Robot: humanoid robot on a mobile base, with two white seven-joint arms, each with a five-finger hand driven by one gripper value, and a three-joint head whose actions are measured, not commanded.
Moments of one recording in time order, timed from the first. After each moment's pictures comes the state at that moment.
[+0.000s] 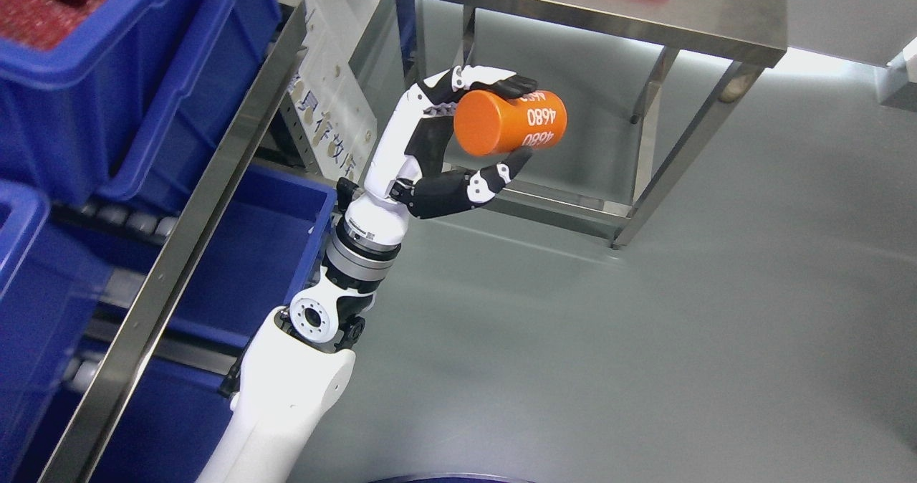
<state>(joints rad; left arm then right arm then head) -0.29 0.00 -0.41 -1.65 0.20 -0.65 -0.22 0.00 0.00 0.00 0.00 0.00 0.05 0.03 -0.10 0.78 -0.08</state>
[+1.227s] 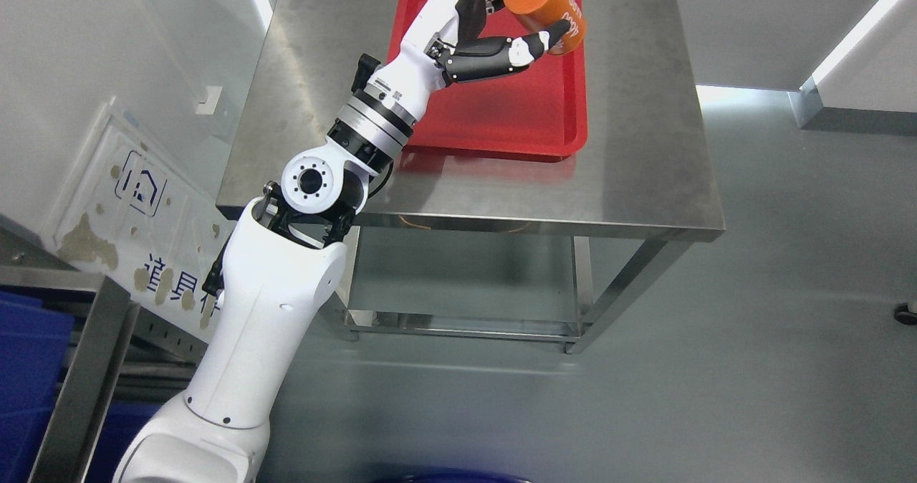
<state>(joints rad) -0.59 0.00 -0.35 -1.64 0.19 0.06 -0.22 0.00 0.00 0.00 0.00 0.00 0.04 0.03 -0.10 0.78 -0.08</state>
